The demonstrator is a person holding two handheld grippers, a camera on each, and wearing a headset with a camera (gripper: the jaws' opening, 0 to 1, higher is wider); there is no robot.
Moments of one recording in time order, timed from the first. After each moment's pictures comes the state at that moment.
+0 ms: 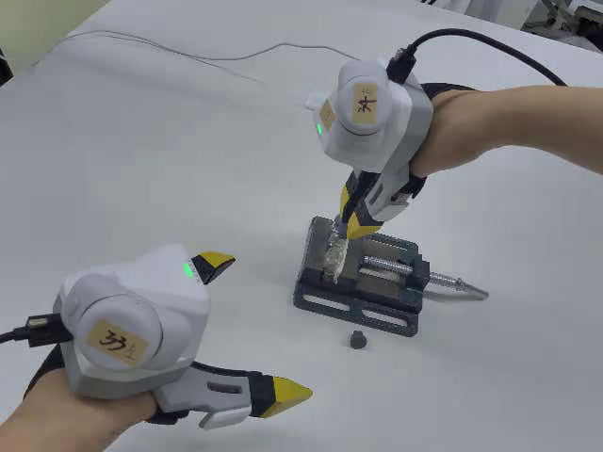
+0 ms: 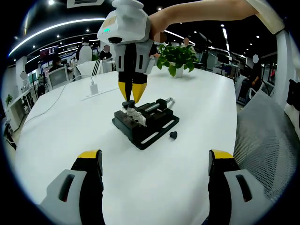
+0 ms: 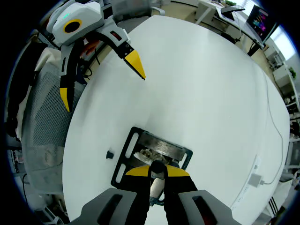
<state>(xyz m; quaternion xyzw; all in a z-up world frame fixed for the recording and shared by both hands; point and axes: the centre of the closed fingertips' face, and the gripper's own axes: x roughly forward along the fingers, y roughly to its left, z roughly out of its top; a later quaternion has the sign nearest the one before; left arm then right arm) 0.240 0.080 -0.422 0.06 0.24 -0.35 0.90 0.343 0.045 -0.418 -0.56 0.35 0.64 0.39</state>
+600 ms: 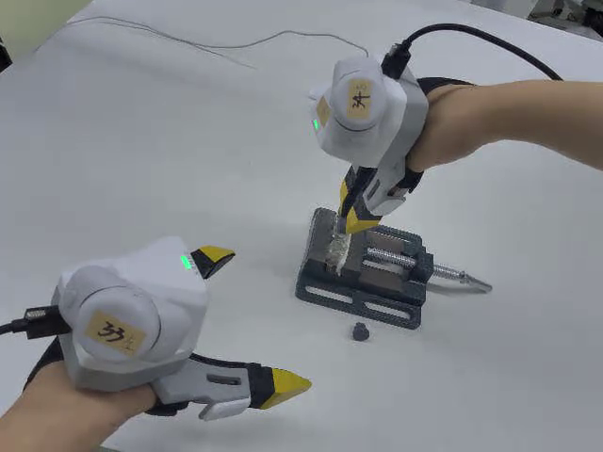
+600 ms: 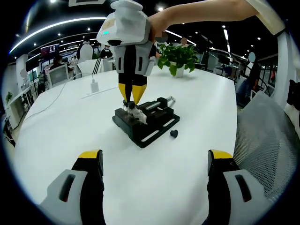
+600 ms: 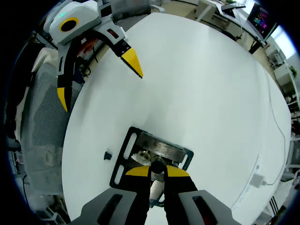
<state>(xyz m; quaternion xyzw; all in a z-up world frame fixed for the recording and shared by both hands) 0.240 0.082 -0.425 0.05 0.24 -0.35 0.90 0.348 0.044 -0.430 -0.57 0.36 0.63 0.38</state>
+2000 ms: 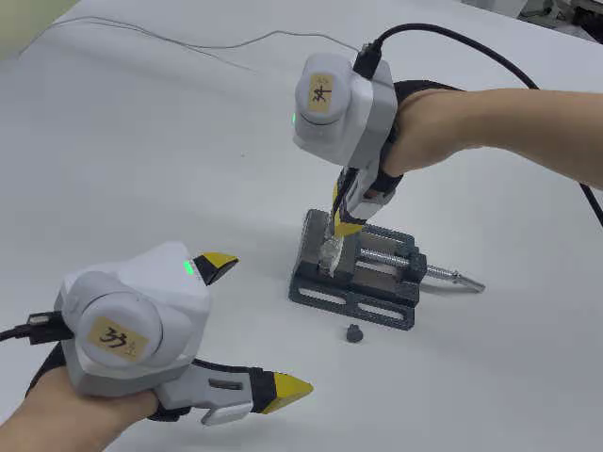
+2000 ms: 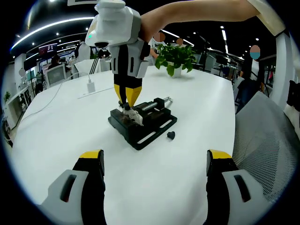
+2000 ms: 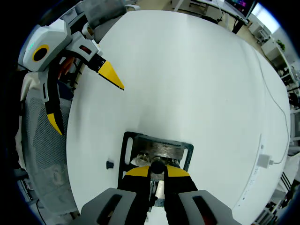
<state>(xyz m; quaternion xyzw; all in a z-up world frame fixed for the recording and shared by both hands) 0.240 0.073 -0.428 0.05 0.24 -0.36 0.90 0.354 0.046 -0.434 -0.54 0.42 0.59 0.43</state>
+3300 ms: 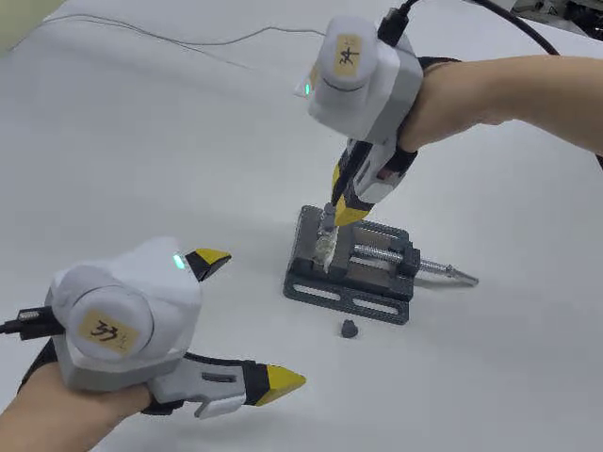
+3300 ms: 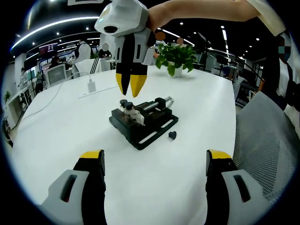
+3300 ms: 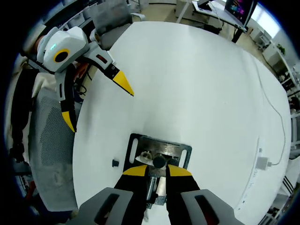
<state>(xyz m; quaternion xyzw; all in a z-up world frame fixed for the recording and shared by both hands) 0.245 0.072 -0.428 0.05 0.24 -0.36 0.90 0.351 0.040 -0.408 -0.51 0.40 0.62 0.44</state>
